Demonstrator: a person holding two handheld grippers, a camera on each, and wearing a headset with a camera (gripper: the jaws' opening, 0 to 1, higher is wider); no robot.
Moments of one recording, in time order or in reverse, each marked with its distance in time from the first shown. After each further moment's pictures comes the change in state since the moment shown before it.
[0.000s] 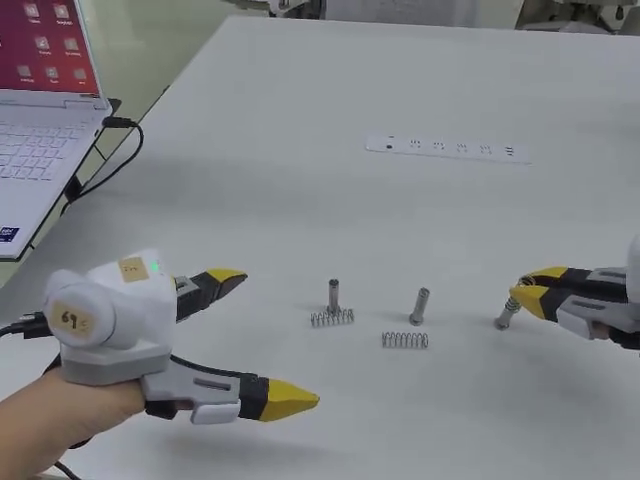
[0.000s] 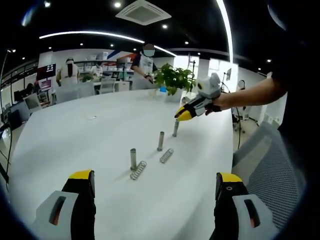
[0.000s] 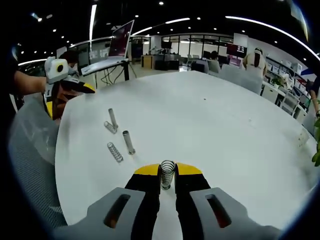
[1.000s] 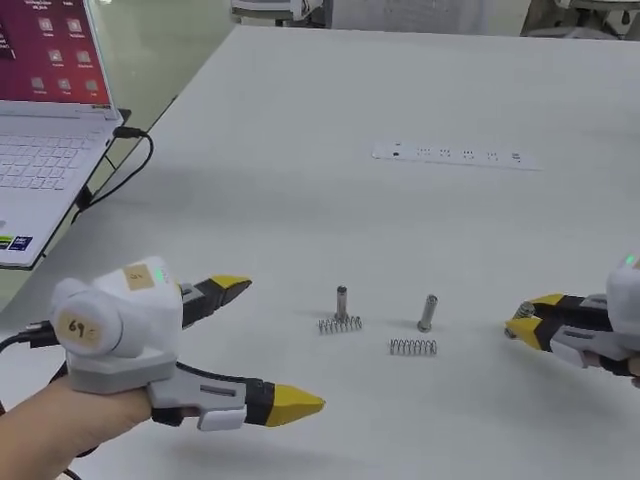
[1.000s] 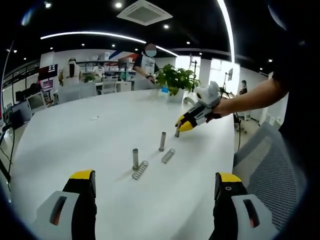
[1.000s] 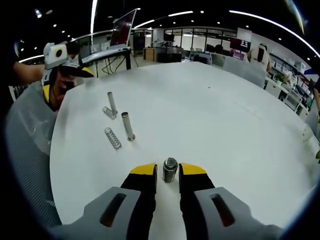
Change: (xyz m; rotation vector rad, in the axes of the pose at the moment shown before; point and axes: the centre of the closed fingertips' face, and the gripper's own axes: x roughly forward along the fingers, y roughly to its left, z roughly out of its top) left arm -0.004 0.003 0.001 -0.002 -0.002 0.018; right arm 0.016 0.003 -0.027 -0.010 0.063 0.017
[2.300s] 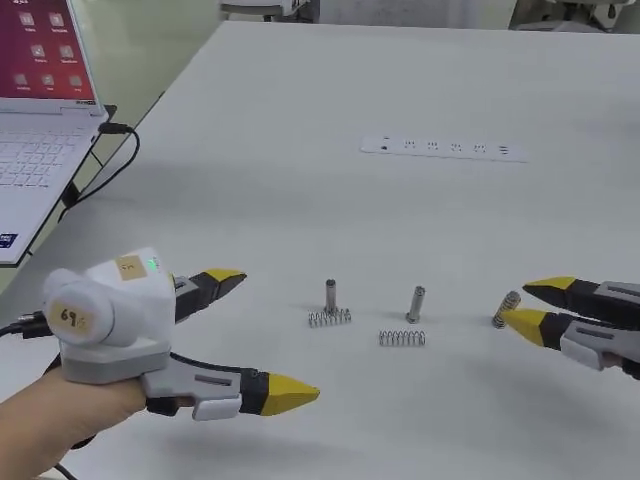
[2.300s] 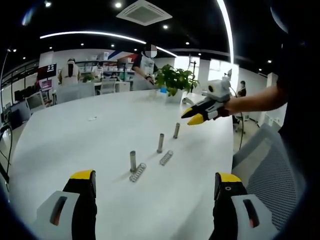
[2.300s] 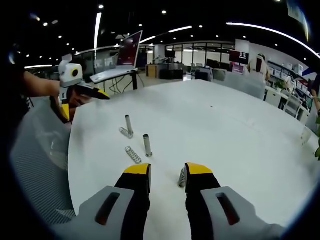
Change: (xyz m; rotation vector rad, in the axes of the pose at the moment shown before) left arm 0.005 -0.004 0.004 -0.001 -0.001 -0.014; right arm -0.044 0.027 0.028 0.023 -0.161 0.031
